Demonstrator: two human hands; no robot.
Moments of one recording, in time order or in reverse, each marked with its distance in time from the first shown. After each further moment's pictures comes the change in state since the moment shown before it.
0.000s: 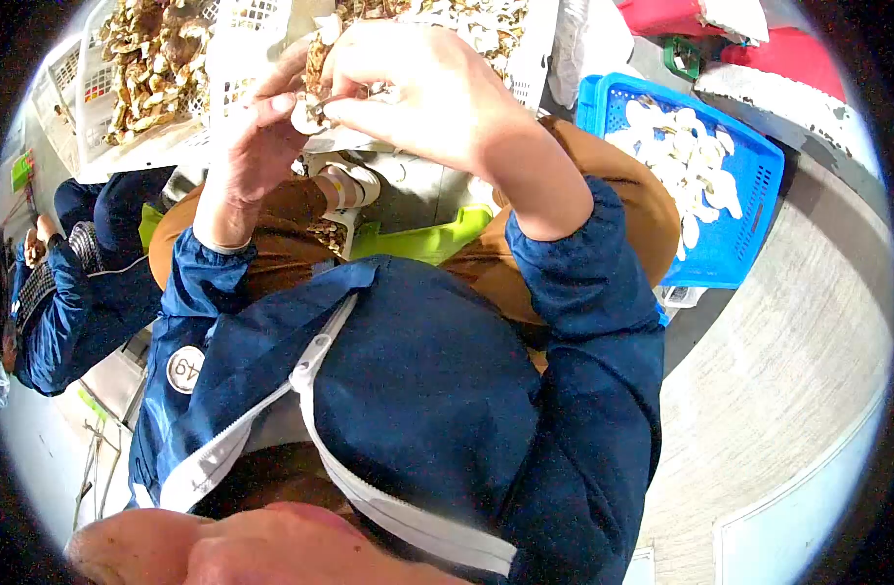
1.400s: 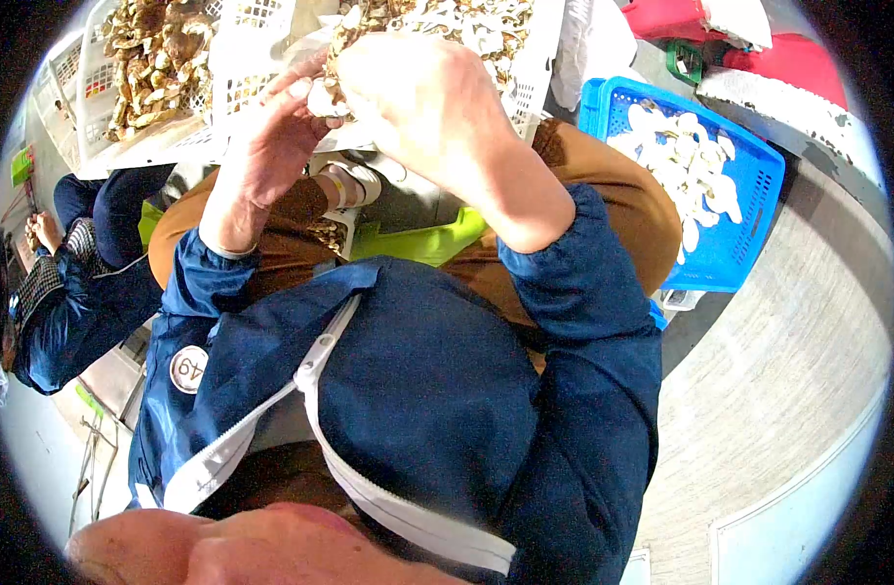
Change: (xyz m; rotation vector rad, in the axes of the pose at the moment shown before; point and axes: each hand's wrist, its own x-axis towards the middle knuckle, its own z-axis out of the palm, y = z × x) left_hand -0.003 -0.013 -0.012 0.004 0.082 -0.031; right_hand -0.004 -0.008 0.012 -0.337 0.086 -0.021
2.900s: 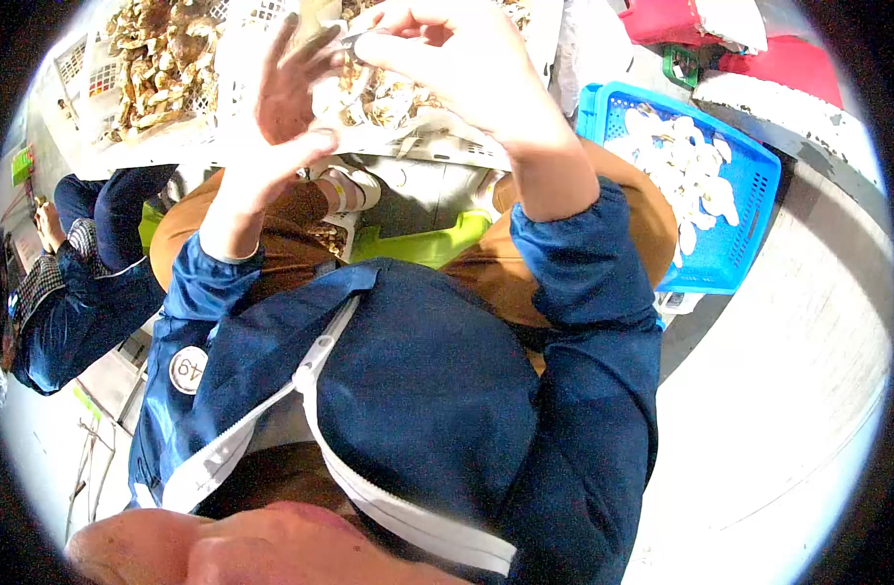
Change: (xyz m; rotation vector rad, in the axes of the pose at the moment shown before) left_hand 0.003 0.008 0.033 0.533 -0.136 0.475; right_hand 0.019 0.007 -0.025 0.753 -0.023 0.505
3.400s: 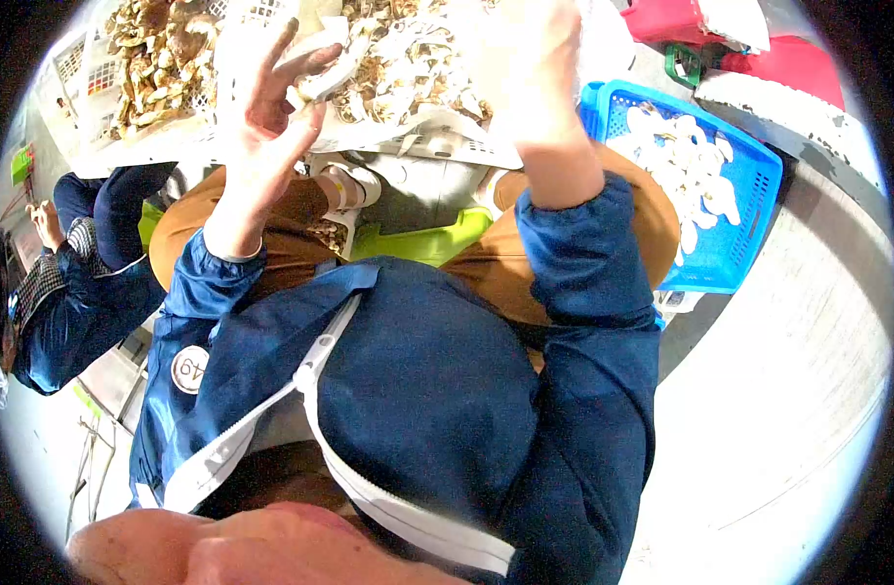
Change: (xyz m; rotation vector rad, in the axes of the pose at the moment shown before) left_hand -0.007 0.011 0.002 0.355 0.150 -0.125; right_hand 0.010 0.018 -0.007 -0.606 0.515 -0.443
